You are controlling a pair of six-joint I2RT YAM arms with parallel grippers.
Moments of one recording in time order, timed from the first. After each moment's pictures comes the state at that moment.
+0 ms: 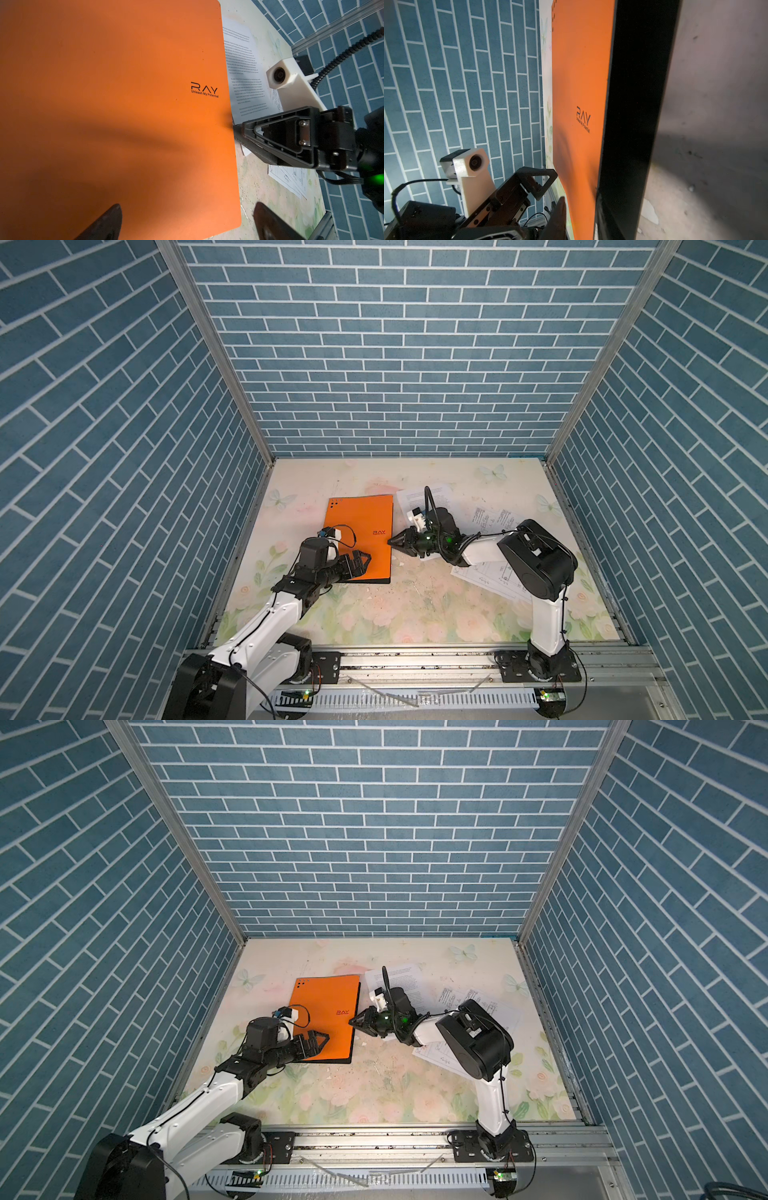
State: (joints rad) left arm -0.28 0.98 0.35 -0.08 0.36 -0.58; right arm 0.75 1.98 0.95 0.57 -0.66 1.13
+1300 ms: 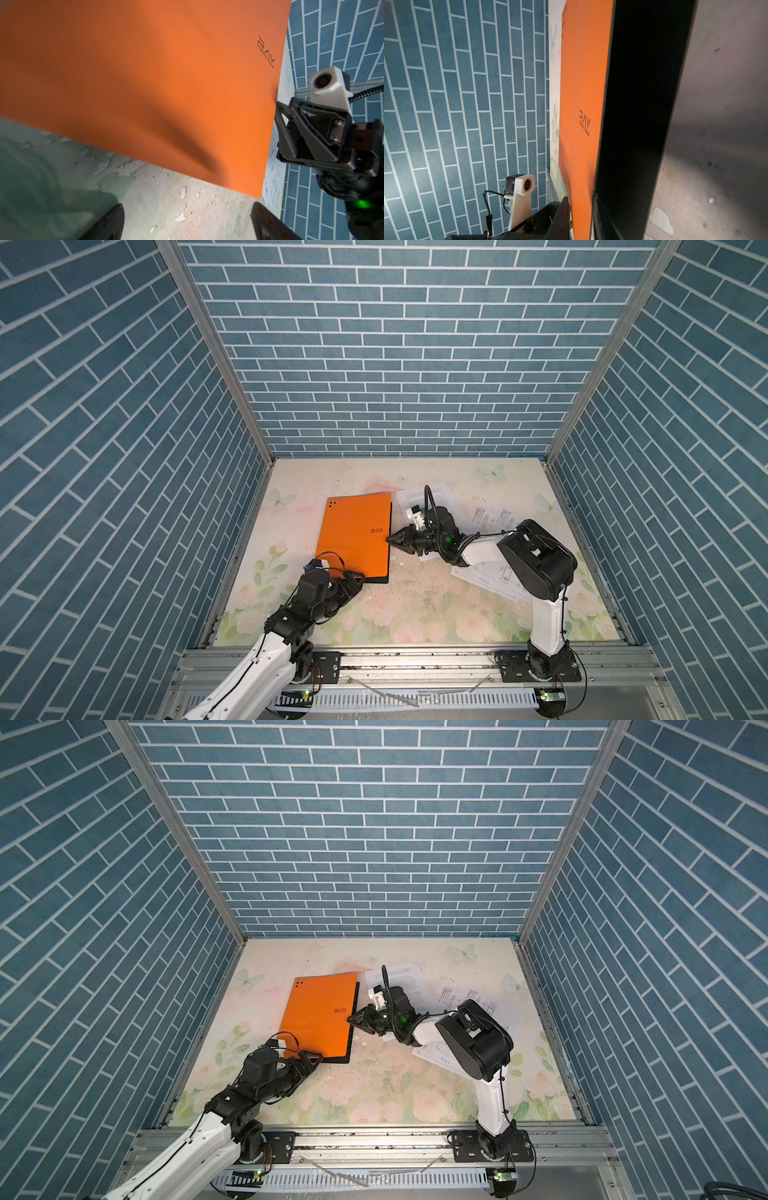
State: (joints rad) left arm -0.43 0.62 0.12 -0.19 0.20 -1.11; right arm 0.75 1.98 0.96 0.58 -0.64 1.15
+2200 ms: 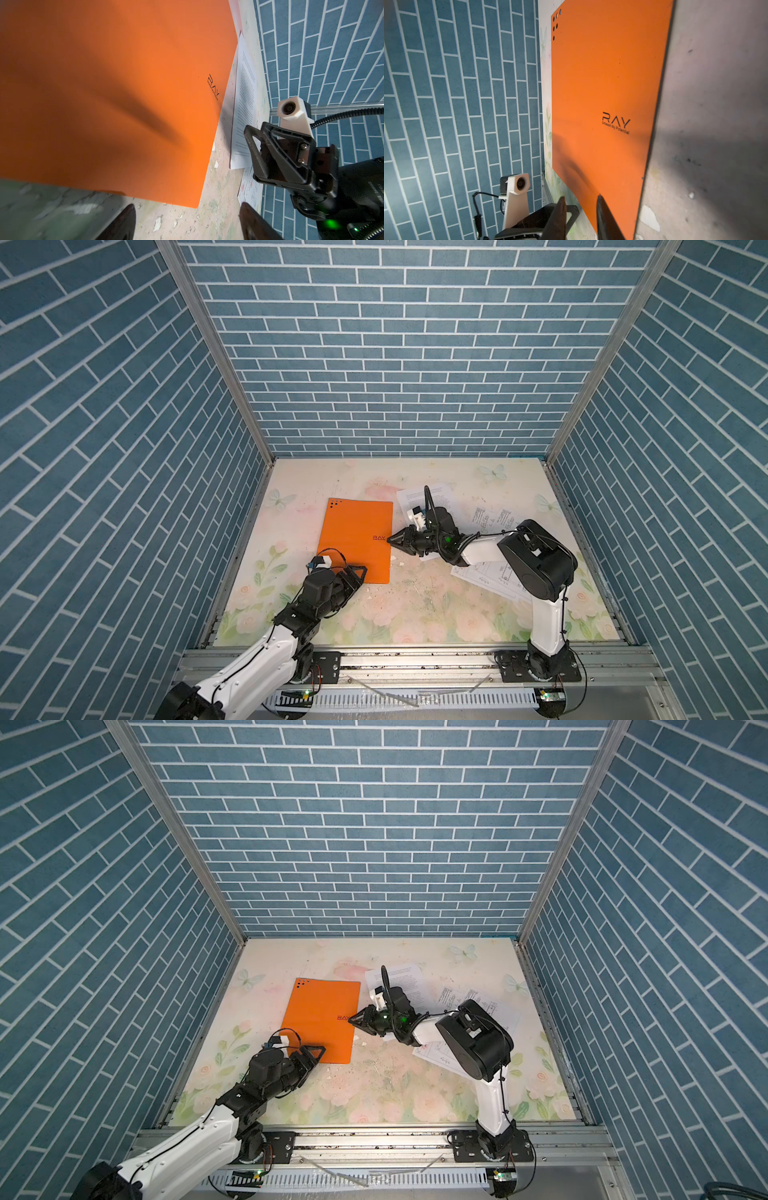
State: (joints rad) left arm -0.48 0.70 0.07 0.07 0.13 -1.22; right arm 0.75 1.98 0.96 0.52 -0.60 1.12
